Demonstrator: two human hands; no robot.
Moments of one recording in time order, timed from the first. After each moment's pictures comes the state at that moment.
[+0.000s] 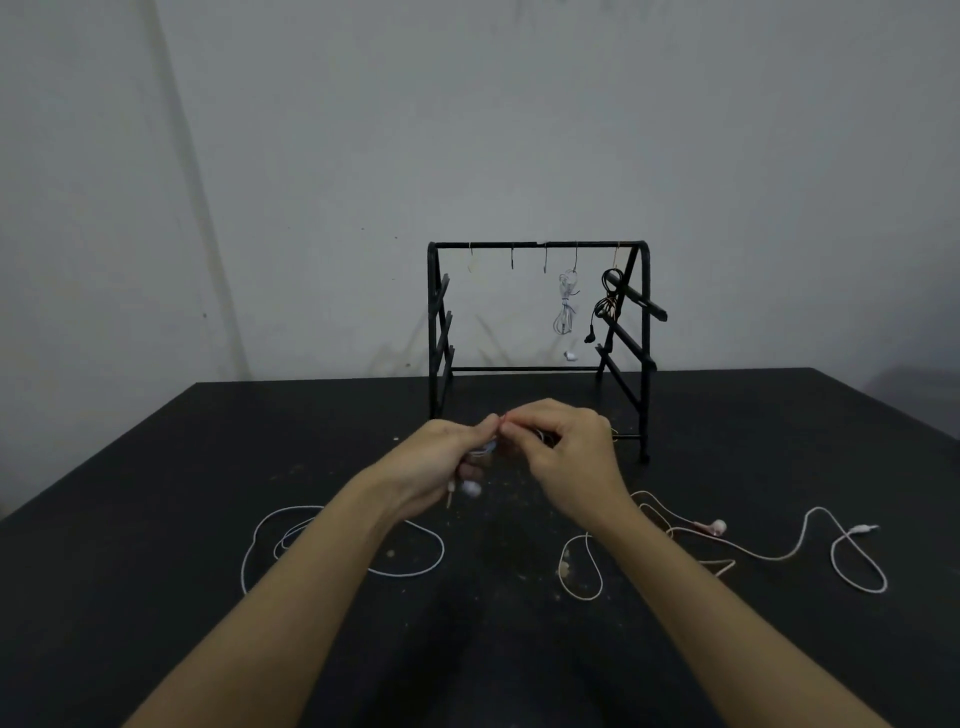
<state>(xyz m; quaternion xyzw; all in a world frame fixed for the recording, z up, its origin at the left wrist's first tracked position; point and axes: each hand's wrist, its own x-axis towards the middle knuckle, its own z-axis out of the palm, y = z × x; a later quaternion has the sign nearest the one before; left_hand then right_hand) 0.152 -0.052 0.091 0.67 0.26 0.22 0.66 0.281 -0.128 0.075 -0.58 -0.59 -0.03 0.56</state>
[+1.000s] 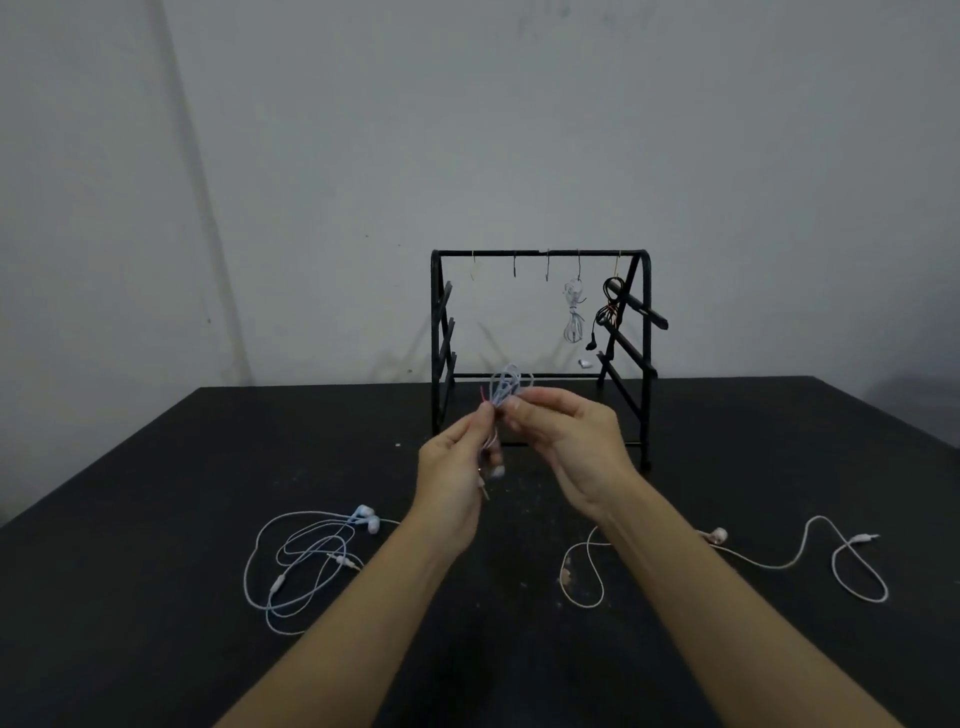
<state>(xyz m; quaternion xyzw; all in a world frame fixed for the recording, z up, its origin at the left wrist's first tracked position) 0.174 -0.081 0.076 0.49 0.22 0.49 0.69 0.275 -0.128 0.101 -0.44 -0.34 0.39 0.74</state>
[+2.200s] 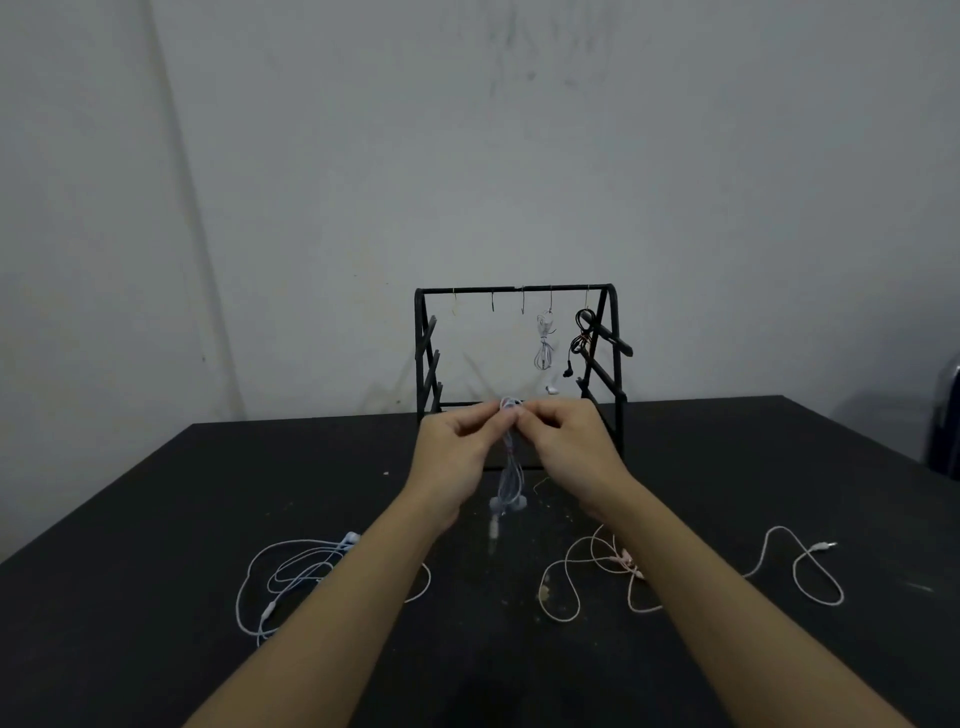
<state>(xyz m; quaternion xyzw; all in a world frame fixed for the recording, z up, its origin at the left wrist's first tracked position) 0.179 -0.092 0.117 0.66 0.22 0.49 0.52 0.287 -0.154 0.125 -0.59 -0.52 0.17 0.59</state>
